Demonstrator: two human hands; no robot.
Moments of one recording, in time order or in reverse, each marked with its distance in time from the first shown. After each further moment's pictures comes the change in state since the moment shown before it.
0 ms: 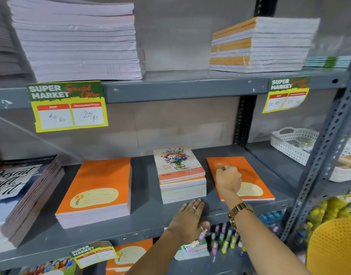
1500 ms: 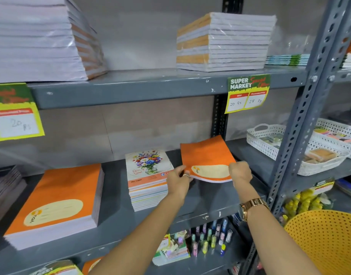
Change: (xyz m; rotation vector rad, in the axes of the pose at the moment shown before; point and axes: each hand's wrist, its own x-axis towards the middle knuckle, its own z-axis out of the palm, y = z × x) left_hand 0.093 0.063 -0.069 -1.383 0.609 -0.426; right_hand 0.099 0.043 -0.066 -0.001 -0.046 0.182
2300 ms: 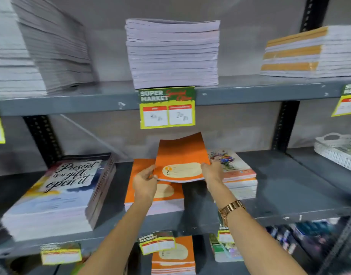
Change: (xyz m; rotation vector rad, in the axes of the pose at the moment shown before) left_hand -0.037 0.041 -0.320 0.154 0.445 0.134; right_hand -0.250 -0.112 0.172 0.264 -0.355 -0.210
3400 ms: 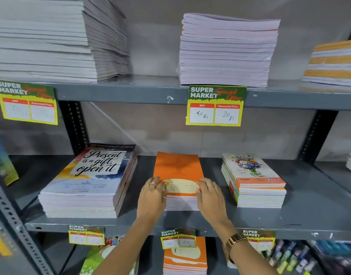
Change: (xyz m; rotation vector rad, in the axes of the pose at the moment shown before) left_hand 0.009 -0.066 -0.065 1.010 -0.112 0.471; right_hand -0.060 0.068 0.052 -0.736 -0.125 -0.842
